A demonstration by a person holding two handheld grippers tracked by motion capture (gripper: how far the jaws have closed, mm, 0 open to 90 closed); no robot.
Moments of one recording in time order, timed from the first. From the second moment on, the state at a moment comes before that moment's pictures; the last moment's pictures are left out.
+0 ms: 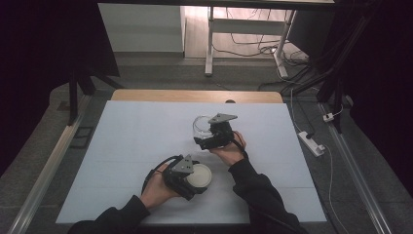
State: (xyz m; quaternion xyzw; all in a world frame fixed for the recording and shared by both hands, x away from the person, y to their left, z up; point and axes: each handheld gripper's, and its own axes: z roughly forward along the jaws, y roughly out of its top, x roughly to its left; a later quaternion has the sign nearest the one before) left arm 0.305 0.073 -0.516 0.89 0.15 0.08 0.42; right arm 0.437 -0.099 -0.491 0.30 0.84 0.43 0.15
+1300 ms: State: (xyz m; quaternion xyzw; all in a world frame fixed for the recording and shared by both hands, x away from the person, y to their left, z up) left arm 0.323 0.063 -0.542 0.92 0.17 0.05 0.35; right arm 0.454 -0.080 -0.516 0.29 0.84 0.42 0.17
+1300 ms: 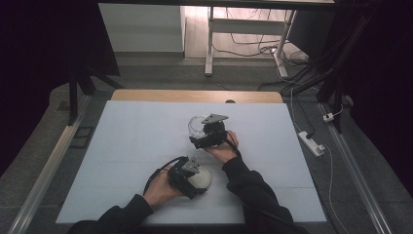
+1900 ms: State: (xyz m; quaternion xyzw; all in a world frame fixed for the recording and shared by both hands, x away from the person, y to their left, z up) left arm 0.322 0.067 -0.535 0.91 0.18 0.04 0.37; right arm 0.449 -0.083 -0.509 0.30 0.83 0.43 0.16
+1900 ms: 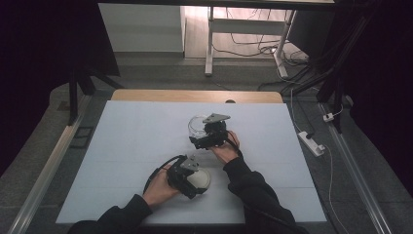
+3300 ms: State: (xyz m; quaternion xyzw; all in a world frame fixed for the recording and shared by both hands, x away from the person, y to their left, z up) left arm 0.299 0.135 -0.509 0.87 0.26 0.04 0.42; right arm 0.402 -0.117 -0.493 0.28 0.84 0.44 0.12
